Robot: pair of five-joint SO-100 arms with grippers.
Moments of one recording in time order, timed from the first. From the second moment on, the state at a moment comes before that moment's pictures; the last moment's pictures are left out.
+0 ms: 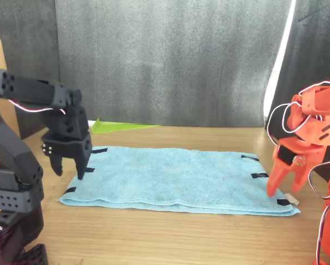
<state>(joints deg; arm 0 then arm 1) 76.8 103.9 127.4 69.5 92.6 92.3 91.5 116.3 74.3 71.4</state>
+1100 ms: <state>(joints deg) 75.9 105.8 127.4 69.4 93.7 91.1 82.7 101.7 79.9 72.7</state>
